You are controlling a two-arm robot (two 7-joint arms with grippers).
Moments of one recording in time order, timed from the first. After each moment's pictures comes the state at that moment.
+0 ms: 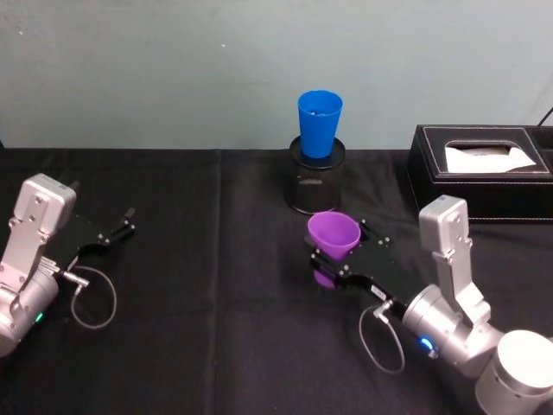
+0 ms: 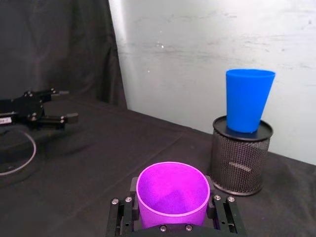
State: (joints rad) left arm -0.20 0.60 0.45 -1.41 -0.25 -0.12 0.03; right arm 0.16 0.32 -0.37 -1.39 0.30 -0.15 0.39
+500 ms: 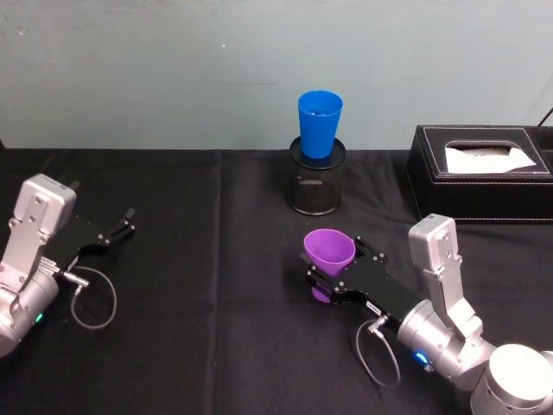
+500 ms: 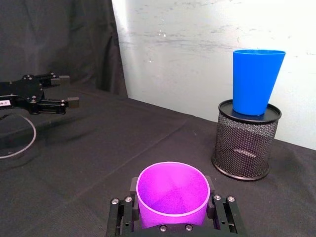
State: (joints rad) left arm -0.20 0.60 0.45 -1.41 -0.25 -0.12 0.03; right arm 0.15 0.30 -0.36 -1.34 0.26 -0.18 0.40
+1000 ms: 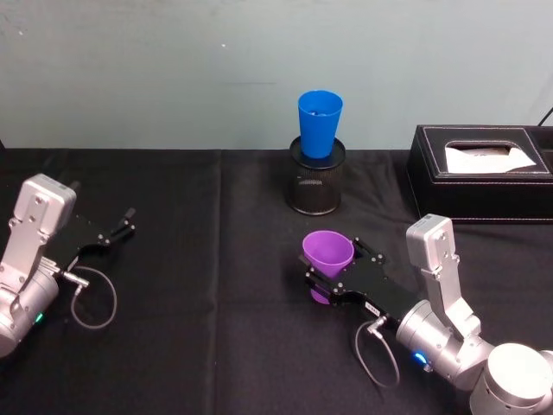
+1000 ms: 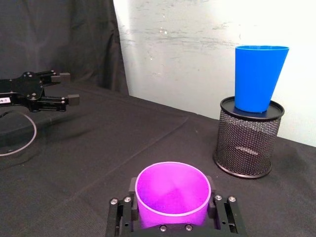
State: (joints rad) left arm -0.20 0.60 0.45 -1.41 -0.25 -0.12 0.03; right arm 0.15 0.29 -0.36 -1.33 0.26 -0.17 0.41
